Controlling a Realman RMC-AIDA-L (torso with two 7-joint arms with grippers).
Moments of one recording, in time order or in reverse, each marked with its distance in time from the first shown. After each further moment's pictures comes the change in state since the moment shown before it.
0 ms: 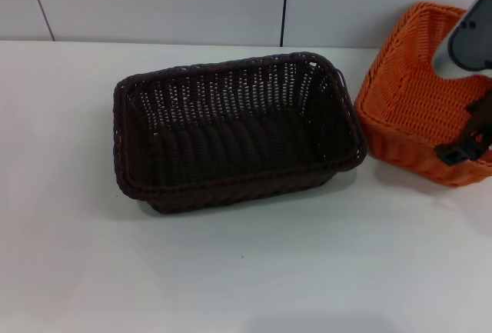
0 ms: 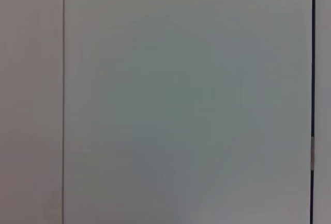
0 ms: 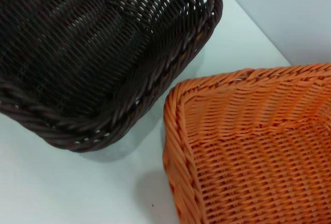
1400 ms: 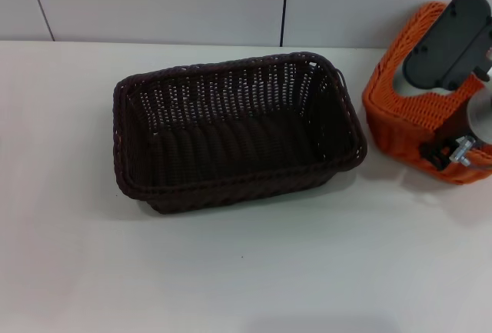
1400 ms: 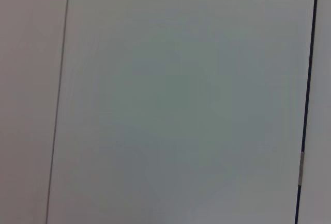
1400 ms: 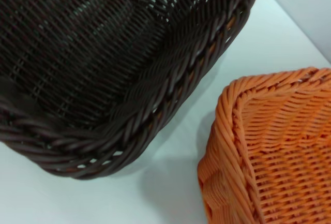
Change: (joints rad) left arm 0.003 0.003 0.023 0.004 0.008 0.025 -0.102; right arm 0.064 0.005 -0.058 -0.228 0.000 -0.160 0.058
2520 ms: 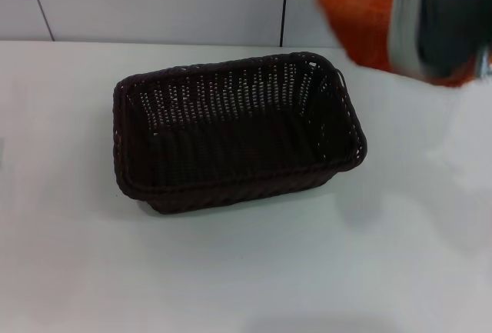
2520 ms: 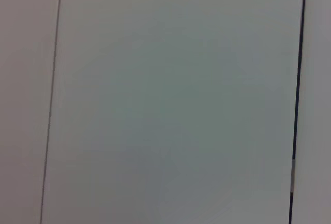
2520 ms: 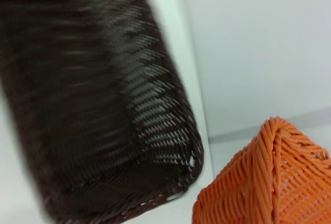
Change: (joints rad) left arm 0.000 0.001 0.006 0.001 0.014 0.012 -0.003; right arm 0.062 0.005 -0.021 0.568 0.003 0.309 -0.579
